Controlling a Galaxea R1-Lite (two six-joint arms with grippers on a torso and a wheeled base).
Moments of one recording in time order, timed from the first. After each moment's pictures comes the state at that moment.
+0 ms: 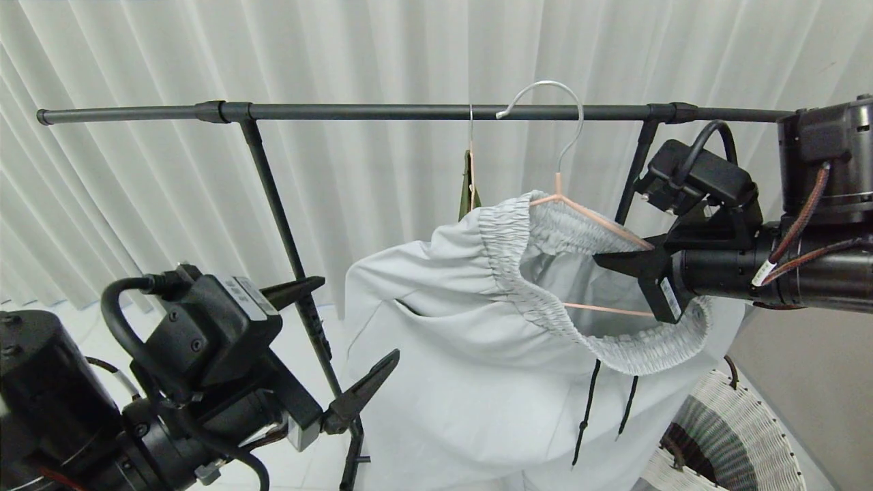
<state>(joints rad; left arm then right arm) -0.66 1.34 -0.32 -0.95 0.02 0.44 0.64 1.50 -1.12 0.00 0.05 -0.39</state>
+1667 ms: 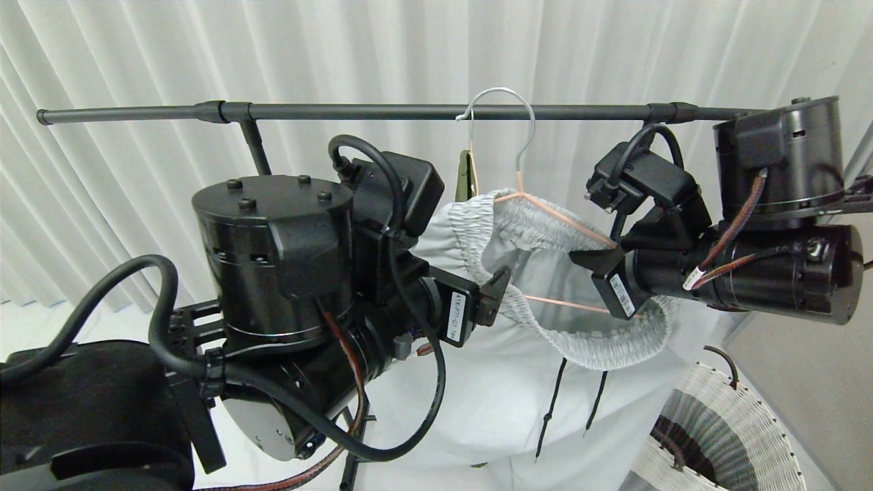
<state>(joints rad) -0.87 1.63 -0.89 -0.59 0.36 0.08 0.76 1.58 -1.17 -0.02 -0.16 -0.30</state>
